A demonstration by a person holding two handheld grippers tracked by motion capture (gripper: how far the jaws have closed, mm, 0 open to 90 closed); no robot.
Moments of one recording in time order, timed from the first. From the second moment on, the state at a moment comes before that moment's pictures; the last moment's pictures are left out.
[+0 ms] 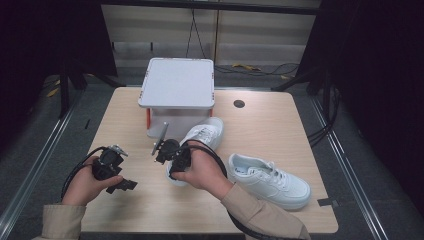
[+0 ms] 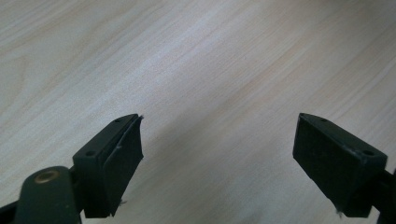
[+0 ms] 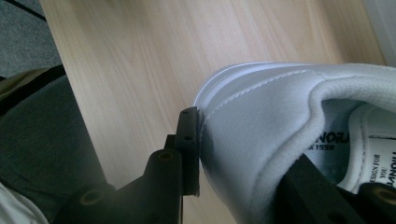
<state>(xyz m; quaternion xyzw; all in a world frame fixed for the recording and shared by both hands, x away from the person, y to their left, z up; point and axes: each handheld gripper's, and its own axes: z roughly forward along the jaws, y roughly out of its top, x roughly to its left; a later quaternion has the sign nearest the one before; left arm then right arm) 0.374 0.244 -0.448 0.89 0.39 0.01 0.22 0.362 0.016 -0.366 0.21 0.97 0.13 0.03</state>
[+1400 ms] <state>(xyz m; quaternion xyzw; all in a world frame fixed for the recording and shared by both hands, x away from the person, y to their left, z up) 0.360 0.202 -0.415 0.93 0.29 0.03 0.22 0.377 -0.065 -0.369 0.18 0.95 0.23 0.05</state>
